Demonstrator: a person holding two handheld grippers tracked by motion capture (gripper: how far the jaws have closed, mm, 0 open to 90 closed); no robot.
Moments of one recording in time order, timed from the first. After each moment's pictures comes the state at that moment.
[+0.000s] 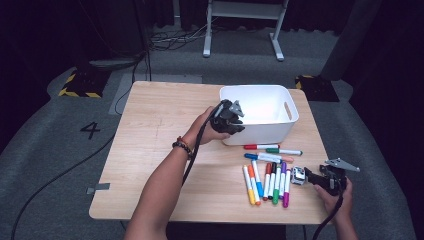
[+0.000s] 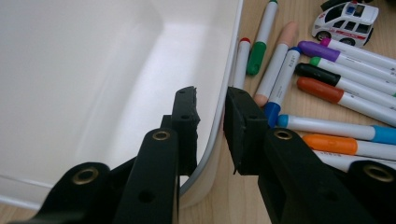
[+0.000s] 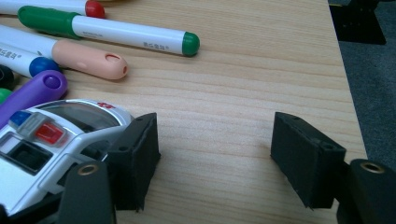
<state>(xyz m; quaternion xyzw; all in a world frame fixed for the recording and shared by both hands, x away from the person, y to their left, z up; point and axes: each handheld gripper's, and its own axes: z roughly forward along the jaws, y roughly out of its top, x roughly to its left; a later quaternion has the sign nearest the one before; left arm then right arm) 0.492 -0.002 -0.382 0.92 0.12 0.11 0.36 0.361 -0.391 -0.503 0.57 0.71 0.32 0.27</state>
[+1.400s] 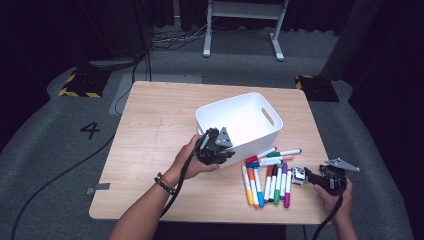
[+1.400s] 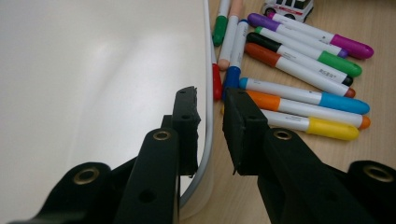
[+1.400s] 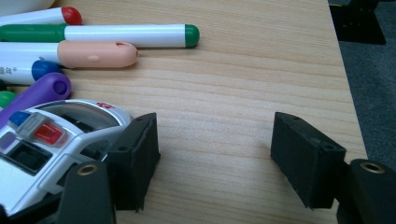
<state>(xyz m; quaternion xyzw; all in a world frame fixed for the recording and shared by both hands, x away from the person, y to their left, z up) 0.388 0.028 -0.387 0.91 0.16 0.12 0.36 0.361 -0.390 -0.503 0.57 0.71 0.32 0.27</state>
